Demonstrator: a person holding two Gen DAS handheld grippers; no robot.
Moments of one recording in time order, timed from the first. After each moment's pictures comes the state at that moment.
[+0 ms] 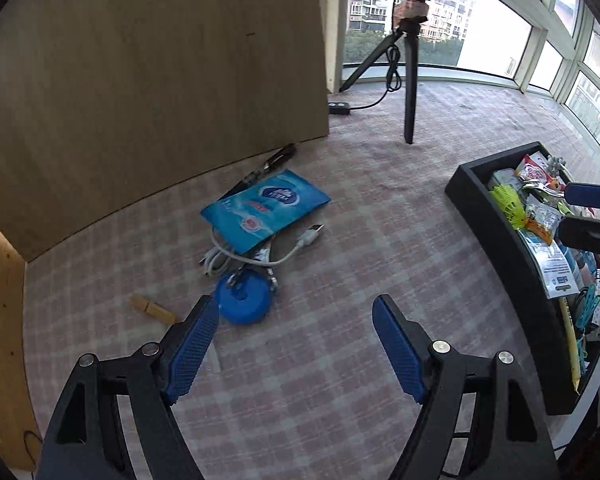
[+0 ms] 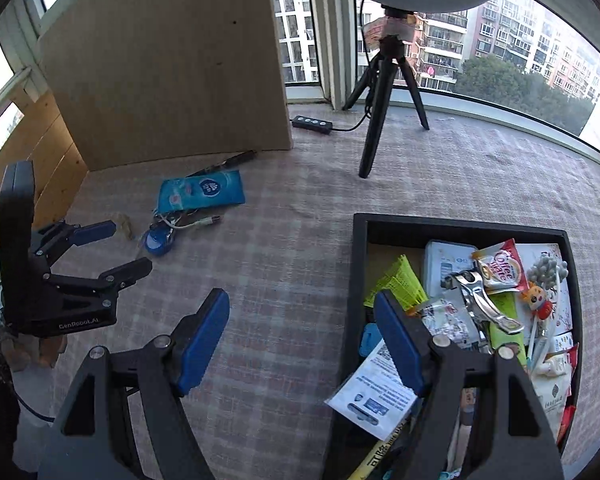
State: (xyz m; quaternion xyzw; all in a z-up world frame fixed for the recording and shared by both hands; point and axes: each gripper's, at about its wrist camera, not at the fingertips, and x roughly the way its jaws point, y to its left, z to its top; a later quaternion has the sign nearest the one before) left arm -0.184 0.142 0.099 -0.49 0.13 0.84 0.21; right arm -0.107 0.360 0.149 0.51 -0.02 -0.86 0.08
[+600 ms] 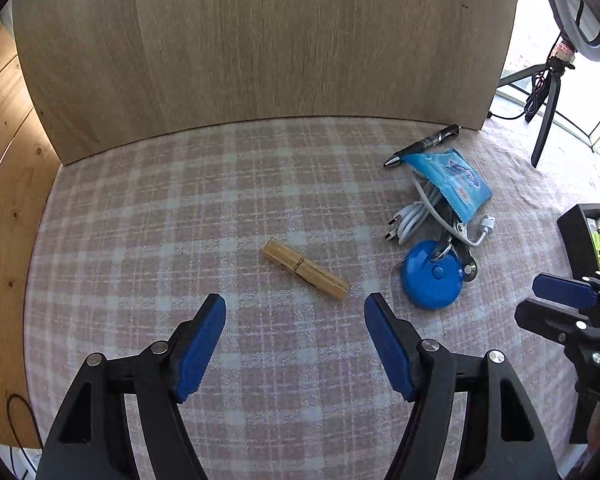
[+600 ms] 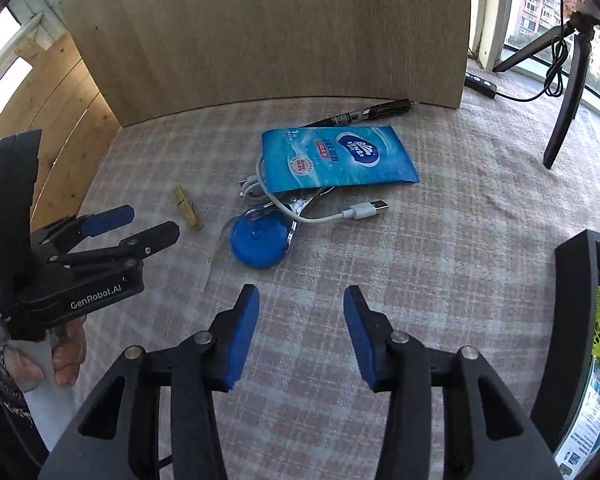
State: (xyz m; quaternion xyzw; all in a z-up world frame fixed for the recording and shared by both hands) left arm -0.238 0.033 0.043 -0.54 0.05 0.83 0.12; right arm -0.168 0.212 0.057 0.56 -0.04 -0.81 0.15
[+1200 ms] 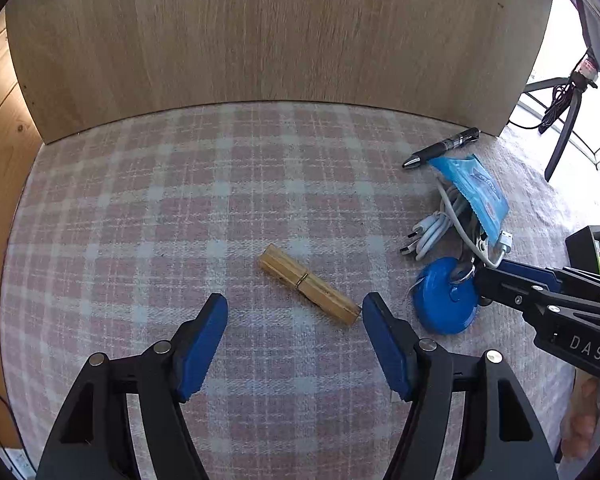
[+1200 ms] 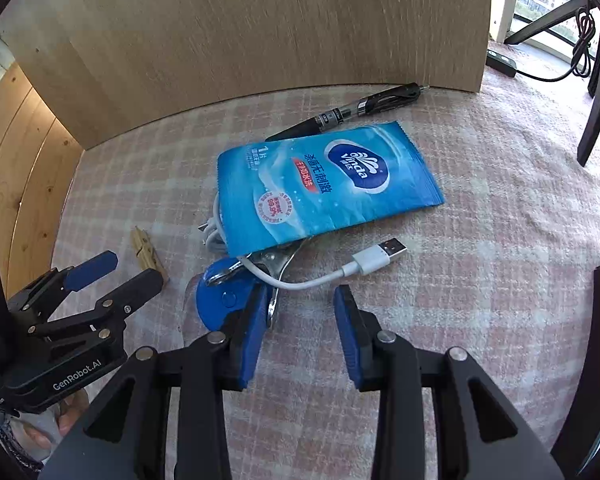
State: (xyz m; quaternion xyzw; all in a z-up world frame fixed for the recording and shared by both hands) left arm -0.259 0.033 0.021 -0.57 0.02 0.81 0.11; right arm -0.219 0.200 0.021 0.59 -0.07 -0.79 0.12
